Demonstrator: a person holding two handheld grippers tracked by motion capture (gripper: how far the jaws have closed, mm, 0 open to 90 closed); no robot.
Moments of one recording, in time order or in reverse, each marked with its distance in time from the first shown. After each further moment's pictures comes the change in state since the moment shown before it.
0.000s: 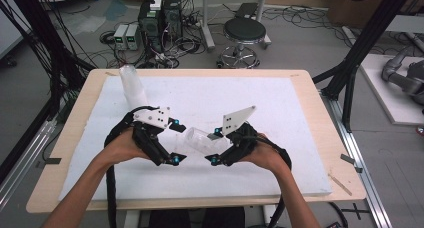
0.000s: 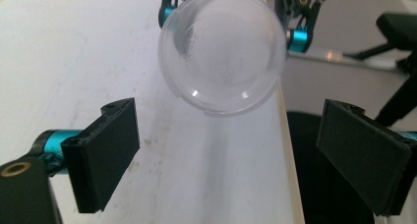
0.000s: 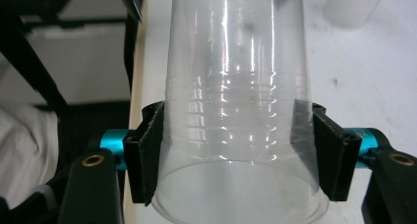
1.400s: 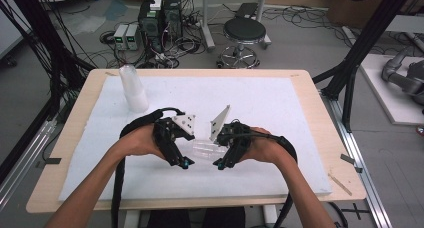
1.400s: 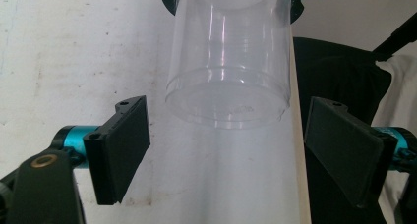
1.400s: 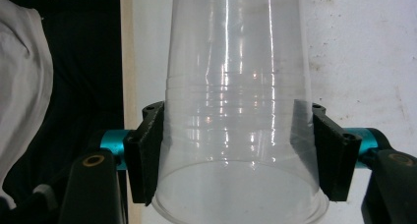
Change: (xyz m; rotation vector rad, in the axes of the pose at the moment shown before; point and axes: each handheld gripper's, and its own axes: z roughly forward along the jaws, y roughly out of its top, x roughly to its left) left arm 0.005 0.026 0.041 0.331 -0.060 0.040; right arm 0.000 0.021 0.009 0.423 0.024 -0.040
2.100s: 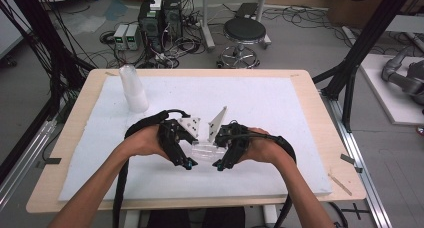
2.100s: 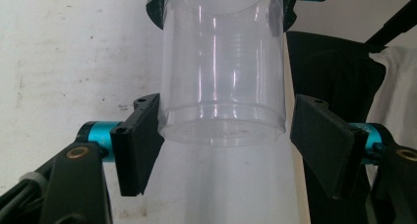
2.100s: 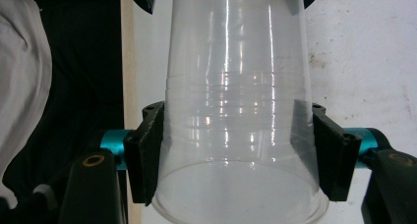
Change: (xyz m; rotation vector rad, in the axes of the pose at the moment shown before) left arm 0.000 0.006 0.009 0.014 -0.033 0.021; right arm 0.001 0.002 0.004 0.030 0.009 -0.008
